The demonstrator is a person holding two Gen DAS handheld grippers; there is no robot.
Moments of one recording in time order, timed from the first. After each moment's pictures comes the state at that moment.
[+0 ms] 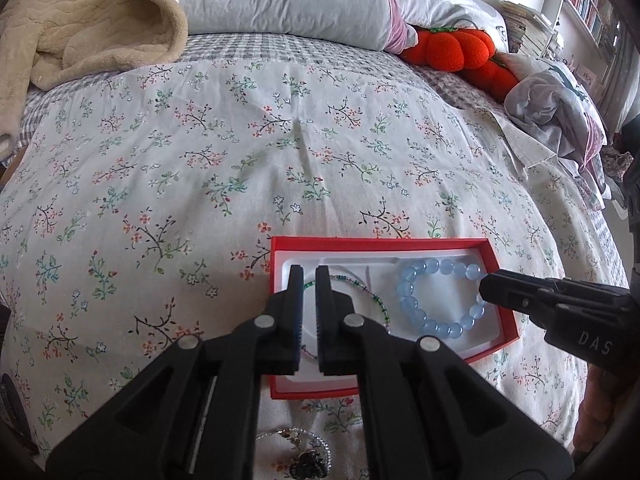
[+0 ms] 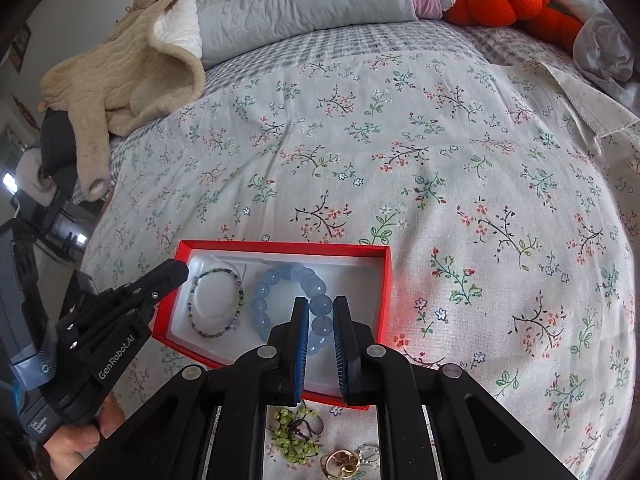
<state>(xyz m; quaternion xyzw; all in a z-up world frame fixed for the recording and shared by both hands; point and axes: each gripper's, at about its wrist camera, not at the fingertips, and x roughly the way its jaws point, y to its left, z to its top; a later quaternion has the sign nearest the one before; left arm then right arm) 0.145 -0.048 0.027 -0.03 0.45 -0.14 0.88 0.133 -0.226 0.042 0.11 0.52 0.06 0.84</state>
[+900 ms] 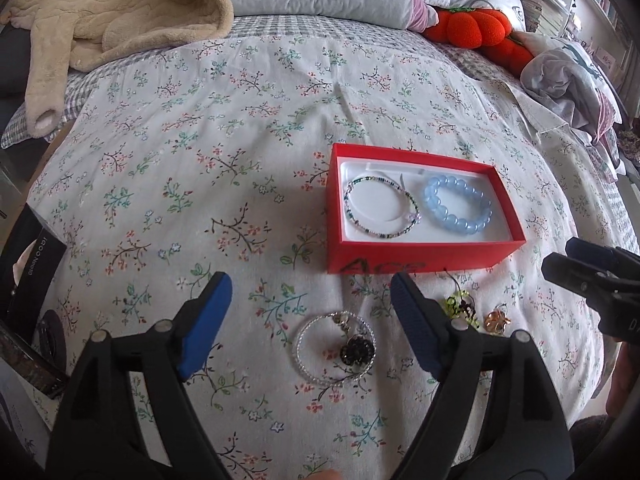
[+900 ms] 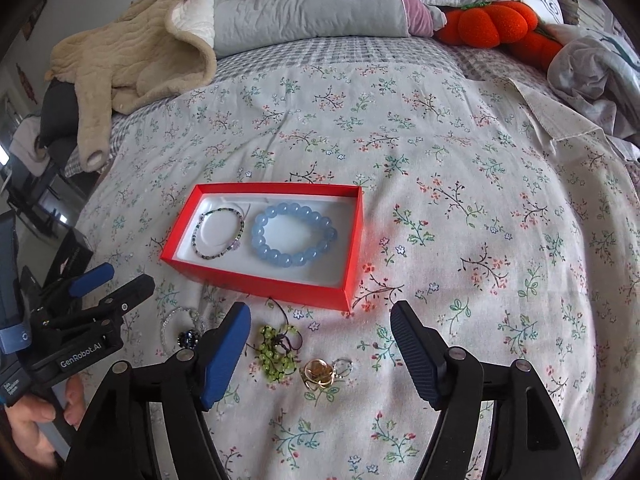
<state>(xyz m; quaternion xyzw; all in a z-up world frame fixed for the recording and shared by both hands) 0.073 -0.013 0.033 0.01 0.48 -0.08 0.88 0.051 -0.225 0.064 0.05 0.51 0.04 0.85</state>
